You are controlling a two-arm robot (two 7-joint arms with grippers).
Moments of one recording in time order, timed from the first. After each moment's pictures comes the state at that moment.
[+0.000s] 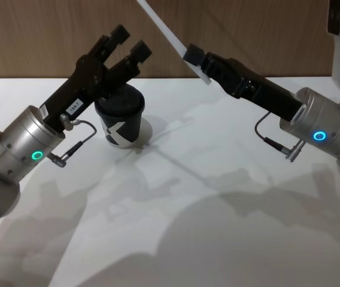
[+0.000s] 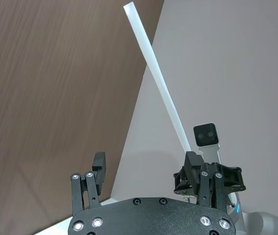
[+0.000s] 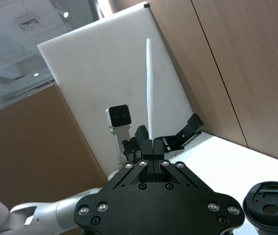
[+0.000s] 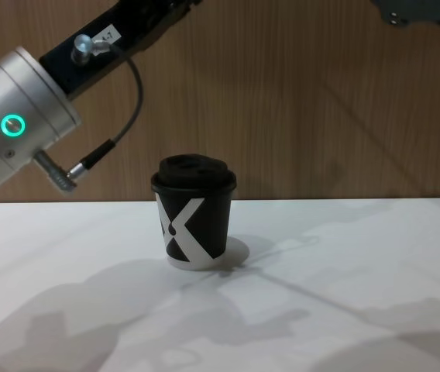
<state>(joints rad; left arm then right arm) -0.40 0.31 0.38 -1.45 -1.02 -0.12 -0.85 0.43 0.47 -0.36 -1.57 1.10 0.34 0.88</state>
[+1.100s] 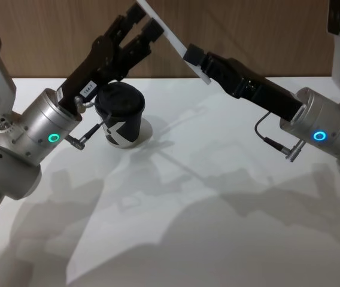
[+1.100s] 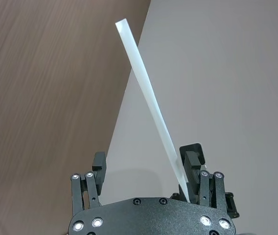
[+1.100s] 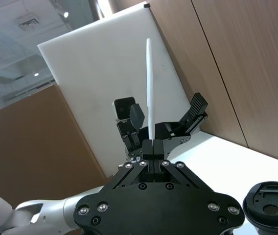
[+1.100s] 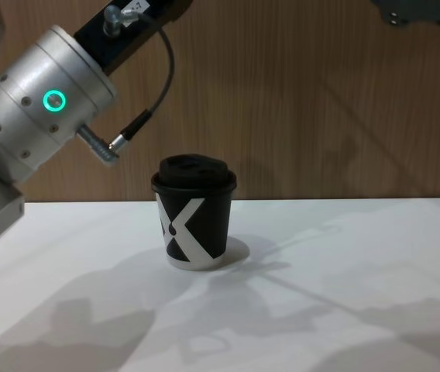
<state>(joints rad) -0.50 0.25 0.43 -1.34 -1.10 -0.14 -0.95 0.43 0.47 -0.36 -1.57 1.10 0.34 0.88</state>
